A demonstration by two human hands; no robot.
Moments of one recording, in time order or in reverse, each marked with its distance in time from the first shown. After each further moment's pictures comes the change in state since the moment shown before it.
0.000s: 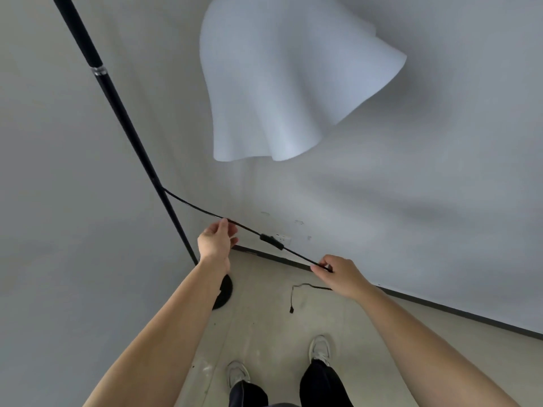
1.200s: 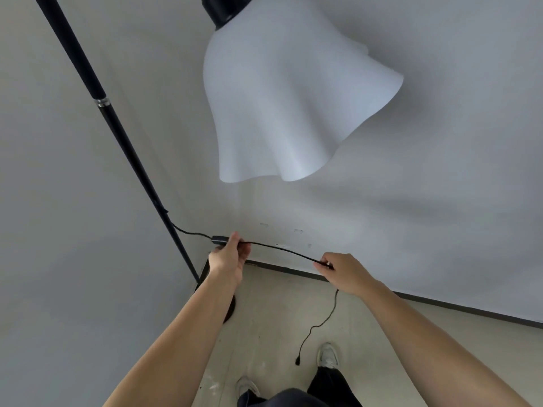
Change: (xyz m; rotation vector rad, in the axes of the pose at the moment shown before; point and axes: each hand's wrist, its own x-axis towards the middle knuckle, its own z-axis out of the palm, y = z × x) left_hand -0.011 0.013 0.017 -0.248 -0.109 -0.240; right_hand 0.020 -0.014 -0.014 -0.080 0.034 -0.029
